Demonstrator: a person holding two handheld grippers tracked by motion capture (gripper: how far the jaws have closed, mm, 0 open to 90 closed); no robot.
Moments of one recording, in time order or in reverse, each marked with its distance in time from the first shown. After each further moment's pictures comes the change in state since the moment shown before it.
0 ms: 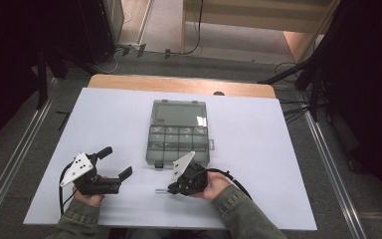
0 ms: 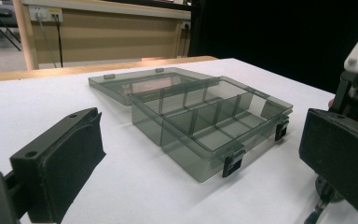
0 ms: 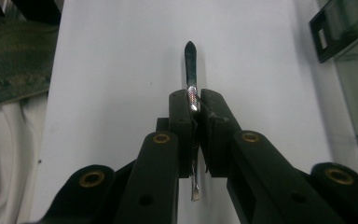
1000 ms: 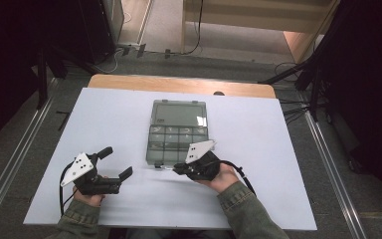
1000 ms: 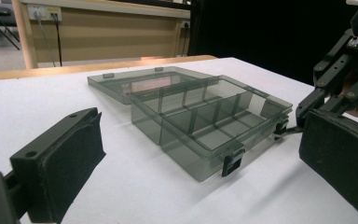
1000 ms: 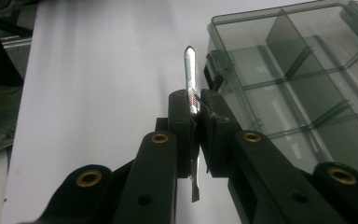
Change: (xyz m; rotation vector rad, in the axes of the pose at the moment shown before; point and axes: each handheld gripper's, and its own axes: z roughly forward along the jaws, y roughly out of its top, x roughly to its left) left arm 0.000 0.000 0.000 0.002 -0.002 -0.002; right arm -0.014 -0.007 -0.040 -0.200 -0.190 0.082
